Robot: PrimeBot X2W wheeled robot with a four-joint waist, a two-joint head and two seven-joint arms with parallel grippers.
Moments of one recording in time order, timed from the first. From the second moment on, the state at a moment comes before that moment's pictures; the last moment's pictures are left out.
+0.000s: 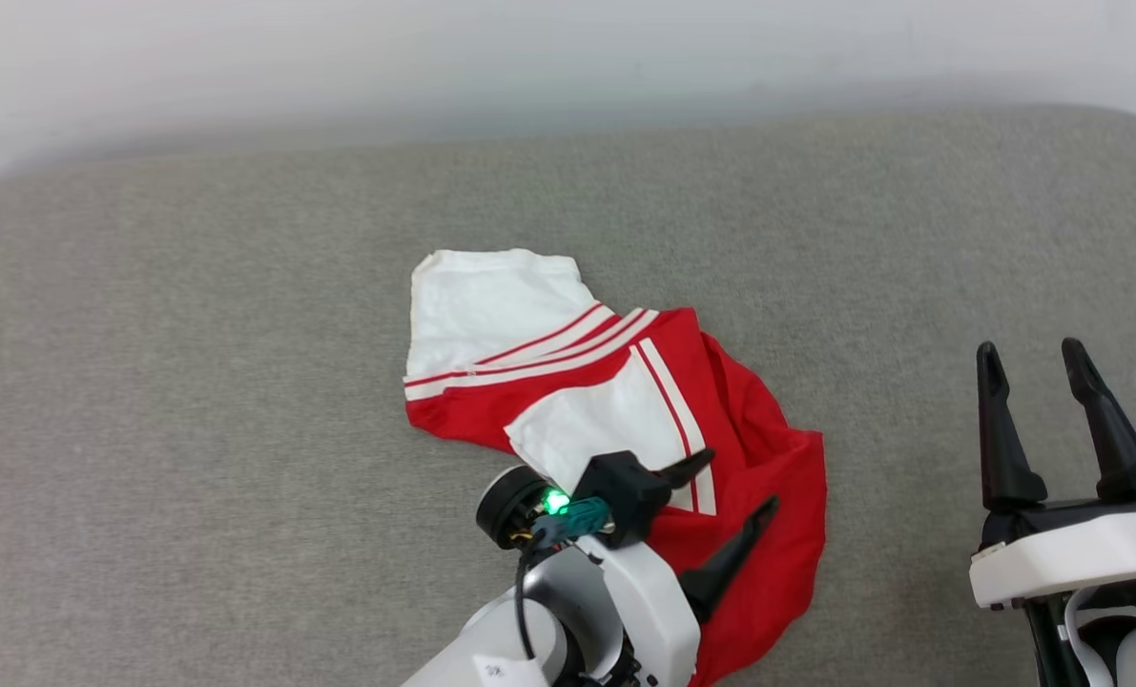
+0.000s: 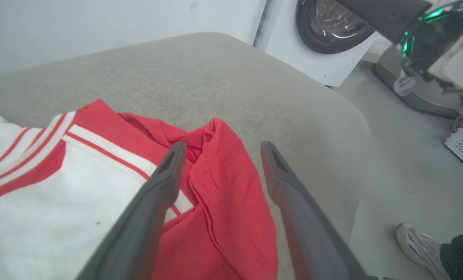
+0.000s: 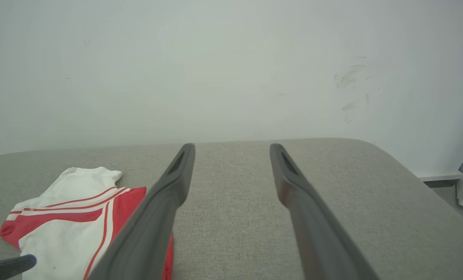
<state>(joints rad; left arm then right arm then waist) -0.41 0.12 -0.80 0.22 -0.48 -0.10 0.05 -0.07 -0.05 -0.11 -0.13 0.15 0.13 -0.06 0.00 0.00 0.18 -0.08</state>
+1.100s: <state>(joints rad) -0.06 0.36 -0.32 0.05 -0.47 0.21 -0.26 0.10 -0.05 -0.10 -0.21 0.12 0.13 0.05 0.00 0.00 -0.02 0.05</state>
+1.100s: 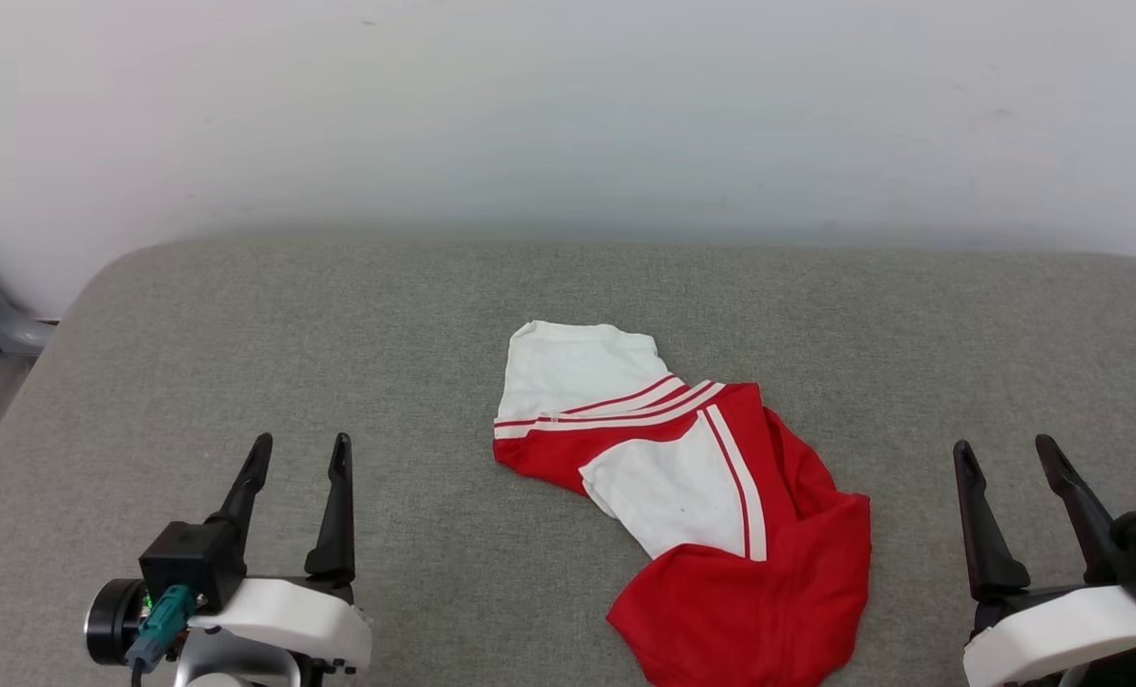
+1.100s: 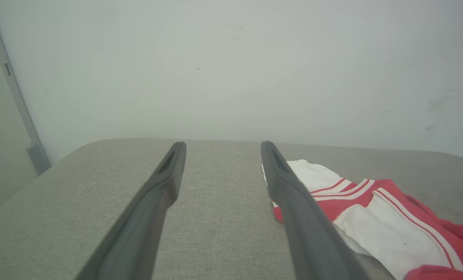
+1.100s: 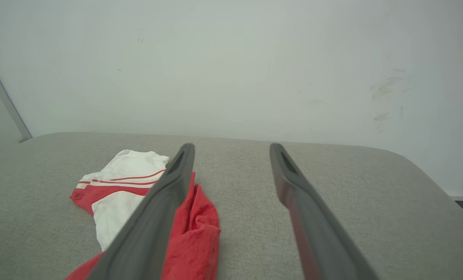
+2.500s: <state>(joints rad) -0.55 0.24 -0.74 0.34 -0.49 -0.09 0.44 -0.03 -0.05 -0.06 -0.16 0.16 0.13 -0.01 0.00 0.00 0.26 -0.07</state>
